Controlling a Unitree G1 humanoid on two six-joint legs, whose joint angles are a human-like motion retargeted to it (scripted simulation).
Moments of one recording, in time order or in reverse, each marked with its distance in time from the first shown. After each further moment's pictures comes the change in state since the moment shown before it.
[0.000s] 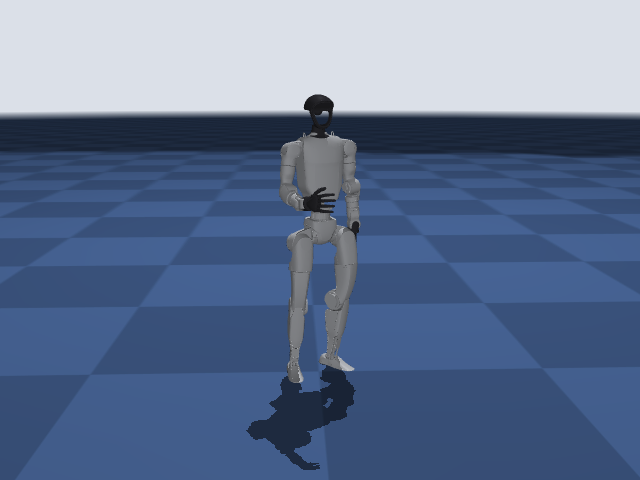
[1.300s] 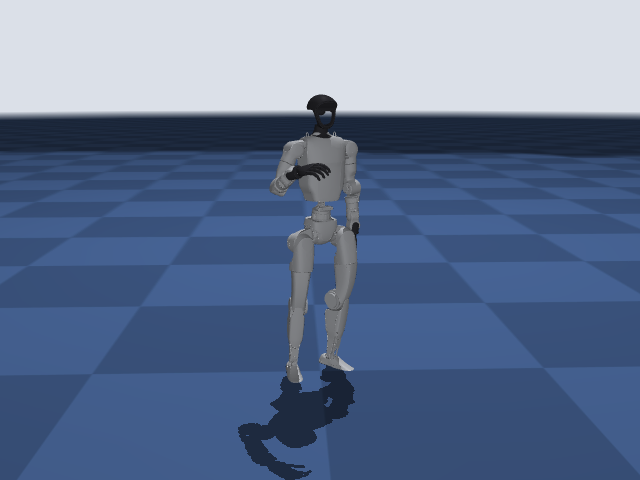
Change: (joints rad) left arm -0.014 -0.001 0.023 0.008 -0.062 -0.044 0.017; right arm 0.111 -0.254 -0.367 -0.634 -0.579 0.113 0.389; waist 0.011 -0.032 -0.039; left_leg -0.047 -0.010 -0.047 0.005 0.004 0.005; right_leg -0.017 -0.010 -0.038 -0.006 -0.006 0.011
